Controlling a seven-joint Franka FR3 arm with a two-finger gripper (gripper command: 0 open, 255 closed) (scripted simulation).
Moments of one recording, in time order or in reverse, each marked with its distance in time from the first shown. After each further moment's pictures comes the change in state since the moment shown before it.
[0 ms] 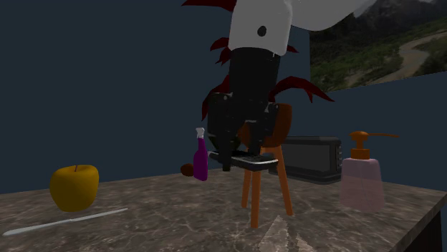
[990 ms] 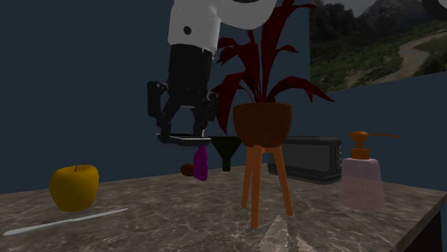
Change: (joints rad) arm -0.034 0.332 -0.022 0.446 -0.062 -0.116 -0.045
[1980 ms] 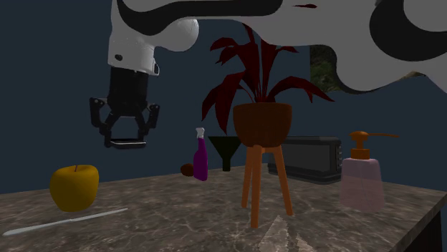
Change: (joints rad) arm 0.042 0.659 -0.043 0.953 -0.068 -0.289 -0.093
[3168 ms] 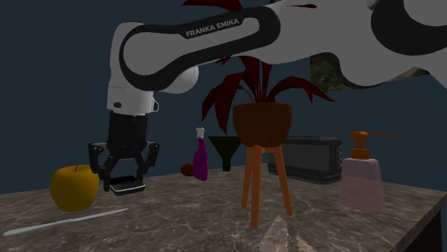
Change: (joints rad) arm -0.028 -0.040 -0.001 -0.309 -0.010 0.264 0.042
